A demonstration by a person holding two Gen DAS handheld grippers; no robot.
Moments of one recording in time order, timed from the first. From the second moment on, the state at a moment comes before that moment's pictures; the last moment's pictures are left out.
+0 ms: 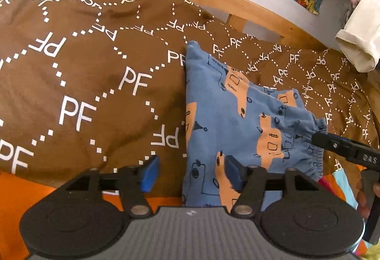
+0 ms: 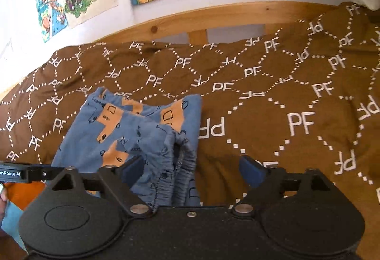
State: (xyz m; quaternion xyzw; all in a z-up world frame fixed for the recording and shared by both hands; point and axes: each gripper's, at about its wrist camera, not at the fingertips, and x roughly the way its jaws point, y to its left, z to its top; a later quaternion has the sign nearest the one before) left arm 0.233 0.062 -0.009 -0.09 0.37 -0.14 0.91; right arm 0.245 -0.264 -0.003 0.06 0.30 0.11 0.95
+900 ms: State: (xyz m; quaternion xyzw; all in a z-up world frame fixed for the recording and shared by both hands) left arm 0.086 0.041 0.048 0.02 0.30 -0.03 0.95; right arm 0.079 -0.211 0.063 -0.02 0.22 0.13 0.97
